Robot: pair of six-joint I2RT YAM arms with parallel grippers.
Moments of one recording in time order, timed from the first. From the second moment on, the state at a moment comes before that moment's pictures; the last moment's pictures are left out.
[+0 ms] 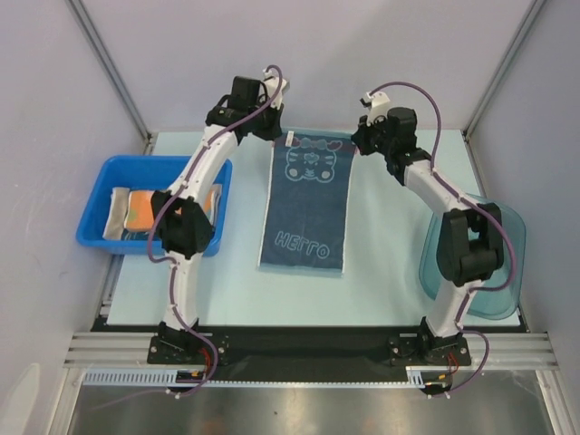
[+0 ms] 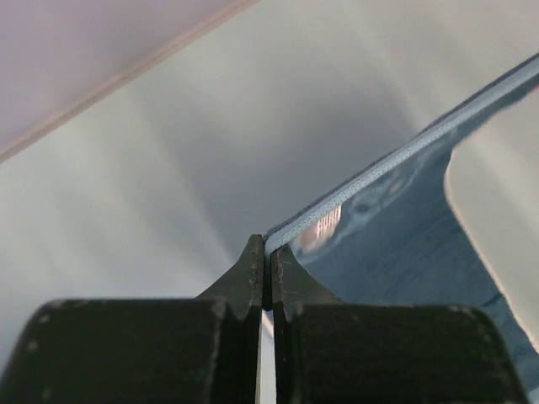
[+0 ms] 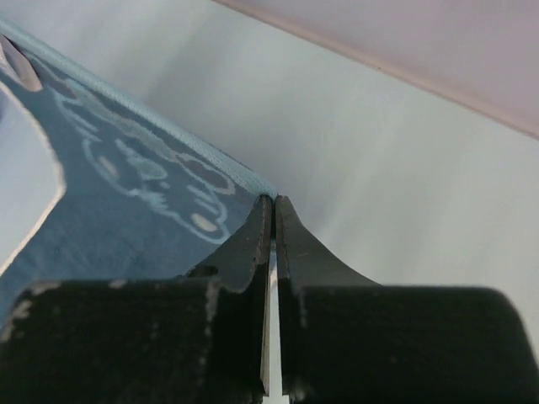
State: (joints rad) left arm -0.36 2.17 2.30 -0.74 0.23 0.11; right arm 0.23 1.79 1.46 0.05 -0.27 -0.05
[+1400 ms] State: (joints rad) left arm -0.48 1.58 1.06 -0.49 0.17 0.18; right arm 0.62 1.33 0.75 -0.20 -0.17 0.08
